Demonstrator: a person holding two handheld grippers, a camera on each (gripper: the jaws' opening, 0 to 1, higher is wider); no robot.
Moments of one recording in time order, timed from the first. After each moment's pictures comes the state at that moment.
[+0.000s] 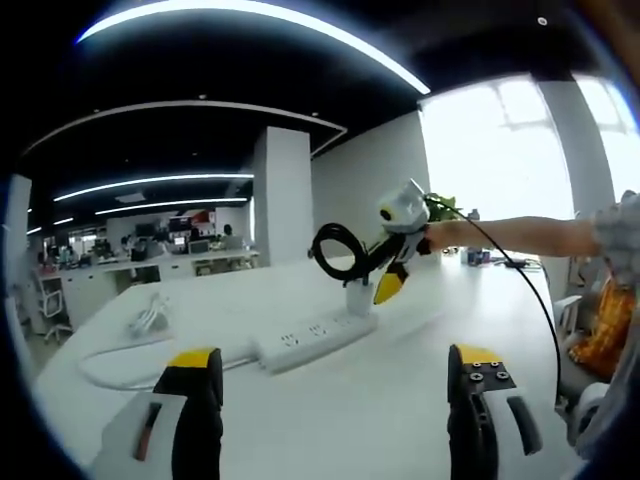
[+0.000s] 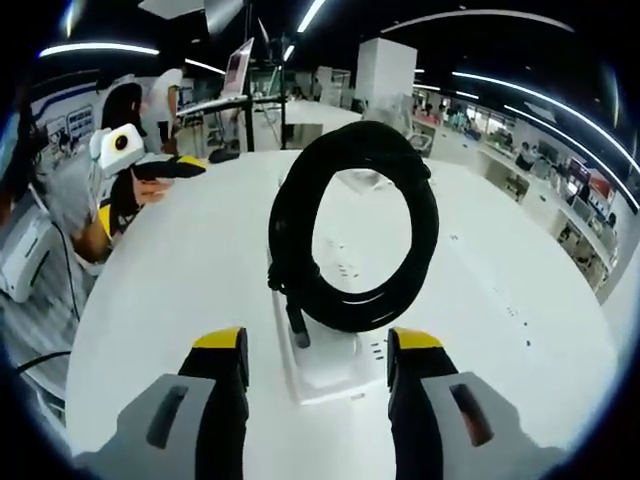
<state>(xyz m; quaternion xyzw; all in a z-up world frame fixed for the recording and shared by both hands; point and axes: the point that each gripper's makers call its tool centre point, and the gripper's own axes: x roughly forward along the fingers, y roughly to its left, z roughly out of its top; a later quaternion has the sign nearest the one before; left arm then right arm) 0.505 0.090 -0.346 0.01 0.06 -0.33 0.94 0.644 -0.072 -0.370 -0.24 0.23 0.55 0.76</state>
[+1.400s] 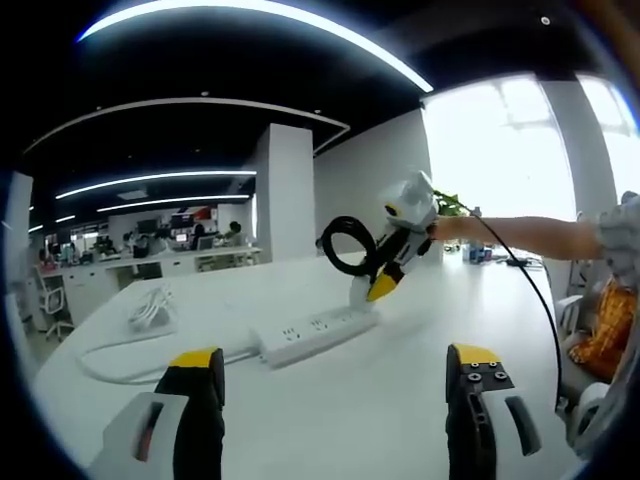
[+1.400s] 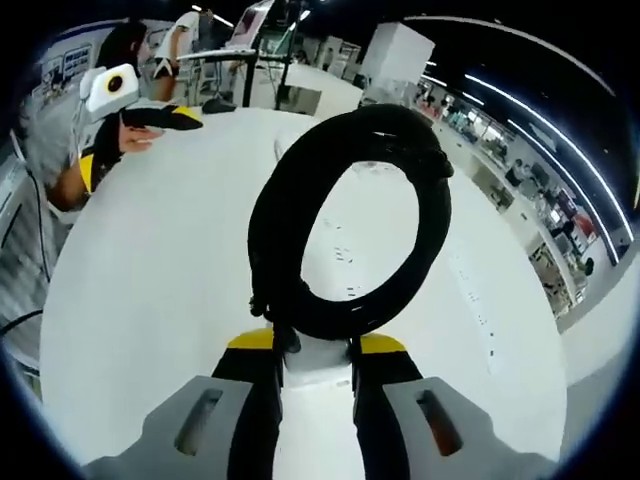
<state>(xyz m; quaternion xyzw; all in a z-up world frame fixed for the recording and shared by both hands) 0.503 0.090 -0.350 0.01 0.07 -0.33 0.94 0.645 -0.075 -0.374 -0.38 0.25 0.49 0.74</state>
